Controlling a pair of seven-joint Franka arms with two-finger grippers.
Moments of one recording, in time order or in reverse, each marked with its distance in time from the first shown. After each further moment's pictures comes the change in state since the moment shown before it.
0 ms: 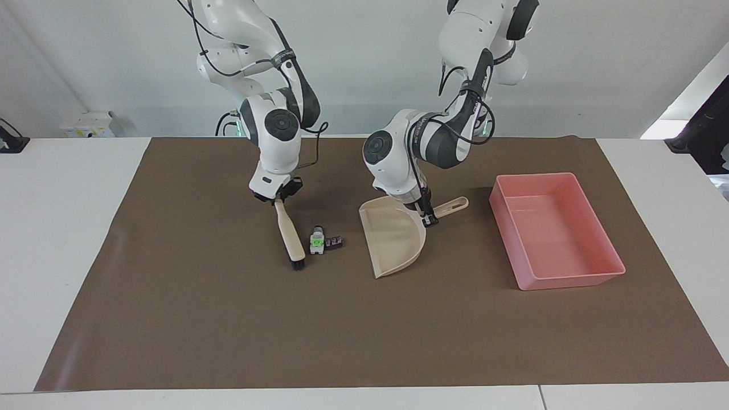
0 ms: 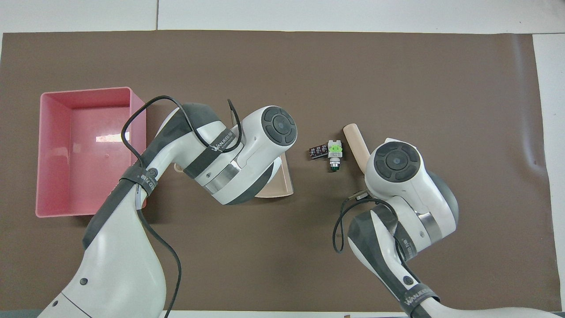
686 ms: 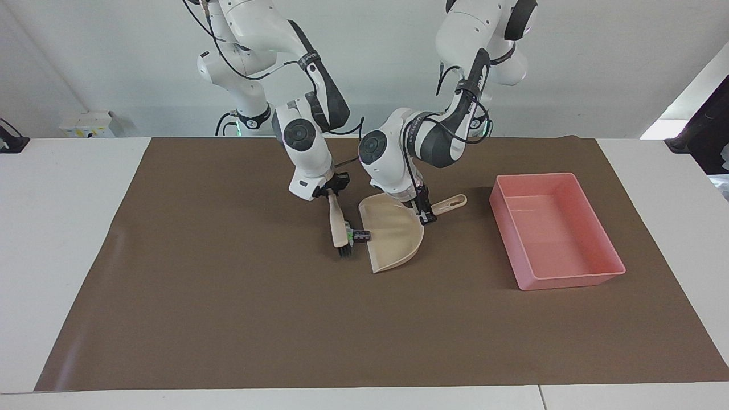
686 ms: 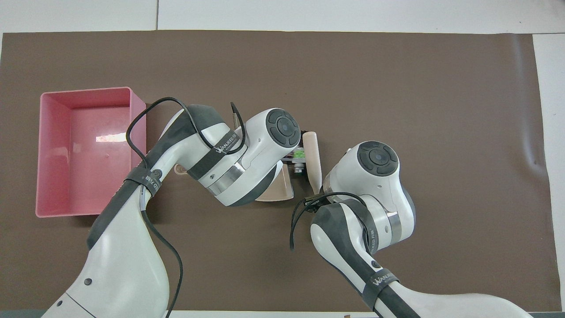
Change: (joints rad) left arm -0.006 0.007 0.002 -0.001 -0.001 -0.018 0.010; right arm 0.070 0.101 0.039 0.066 0.594 0.080 -0.155
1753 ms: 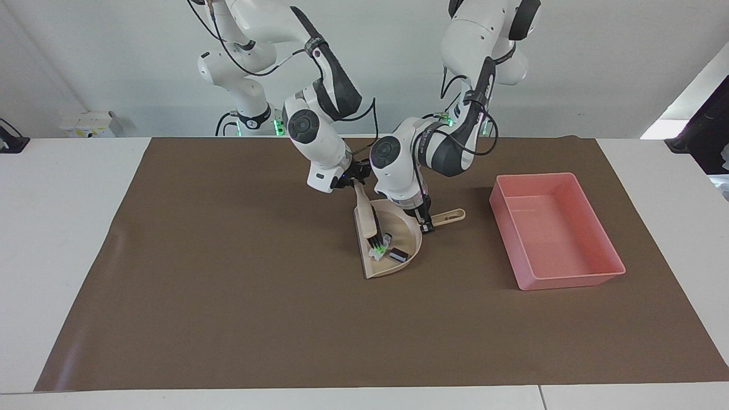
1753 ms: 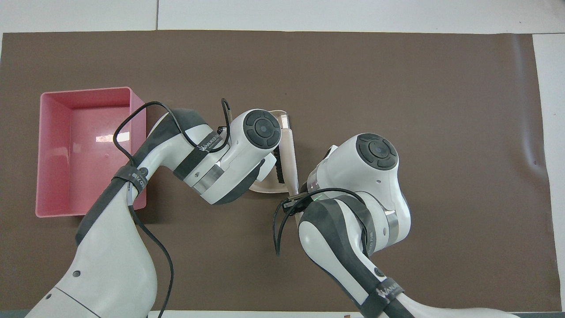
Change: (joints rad) left arm 0.057 -0.046 0.004 -0.122 -0.031 0.261 0.022; right arm 0.028 -0.056 -0.001 0.090 0.055 -0.121 0.042
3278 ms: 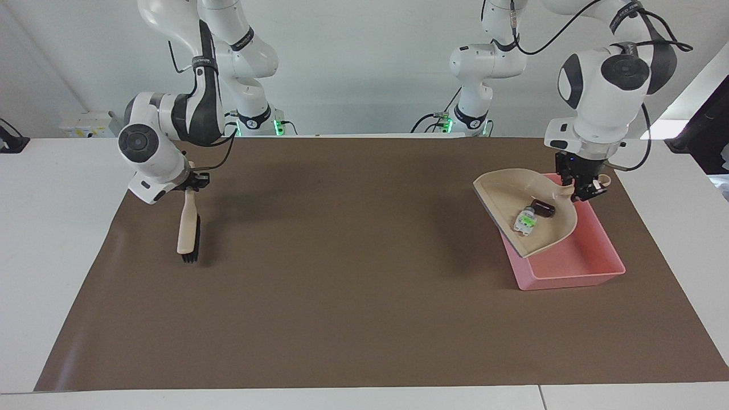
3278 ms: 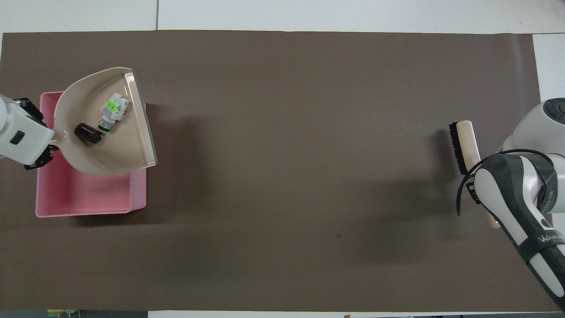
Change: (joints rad) left arm 0.608 -0.401 0.024 -0.119 -0.119 -0.019 0.571; right arm -0.670 -0.044 -0.005 -0.082 -0.709 -0.221 -0.210
